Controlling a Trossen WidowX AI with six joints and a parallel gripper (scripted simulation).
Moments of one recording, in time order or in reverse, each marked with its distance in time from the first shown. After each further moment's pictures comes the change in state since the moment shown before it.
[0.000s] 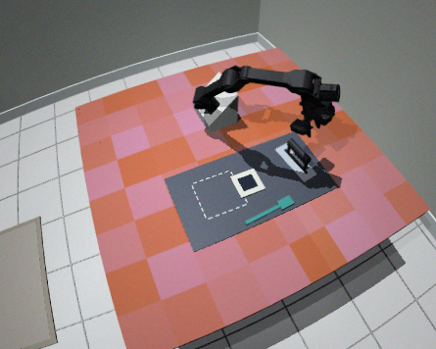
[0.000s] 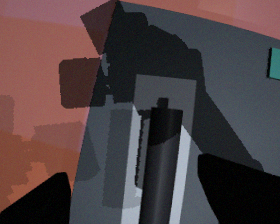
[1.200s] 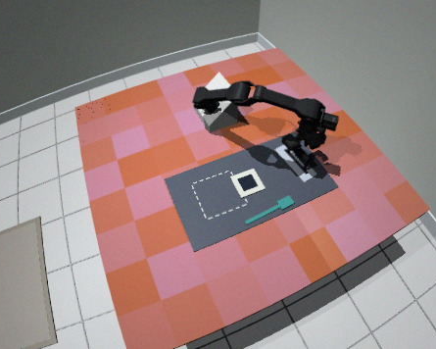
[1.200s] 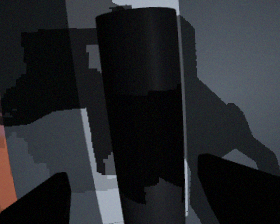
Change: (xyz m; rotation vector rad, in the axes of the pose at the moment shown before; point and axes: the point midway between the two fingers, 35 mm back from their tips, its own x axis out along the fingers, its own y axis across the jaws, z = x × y) arm 0.105 -0.017 -0.056 0.211 0.273 -0.165
